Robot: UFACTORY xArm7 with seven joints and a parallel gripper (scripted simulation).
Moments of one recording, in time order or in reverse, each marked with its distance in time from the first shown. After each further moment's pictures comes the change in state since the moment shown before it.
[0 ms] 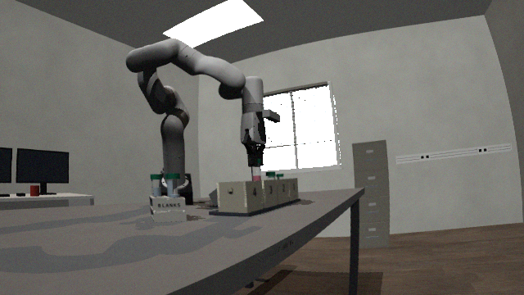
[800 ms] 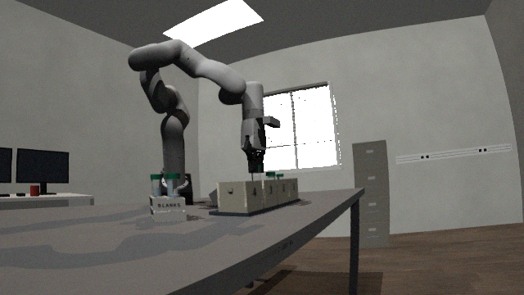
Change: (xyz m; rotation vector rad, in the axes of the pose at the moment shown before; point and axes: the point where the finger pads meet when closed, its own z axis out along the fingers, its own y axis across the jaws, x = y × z) arm 0.000 0.000 0.020 0.000 0.000 0.000
